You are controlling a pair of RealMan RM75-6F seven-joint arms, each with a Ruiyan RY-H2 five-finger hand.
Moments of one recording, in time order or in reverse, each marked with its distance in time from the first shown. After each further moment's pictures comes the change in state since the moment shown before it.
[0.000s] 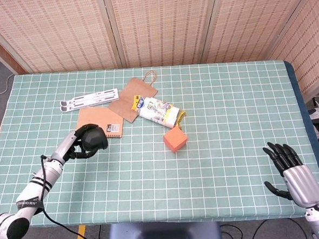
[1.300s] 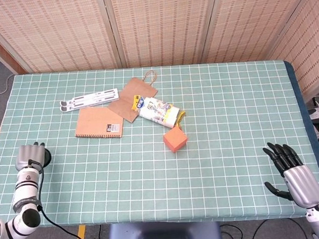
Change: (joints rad) left arm -0.263 -0.102 0.341 0.022 -0.917 0.416 1.711; right arm 0.000 0.008 -0.003 0.001 -0.009 0.003 0.014
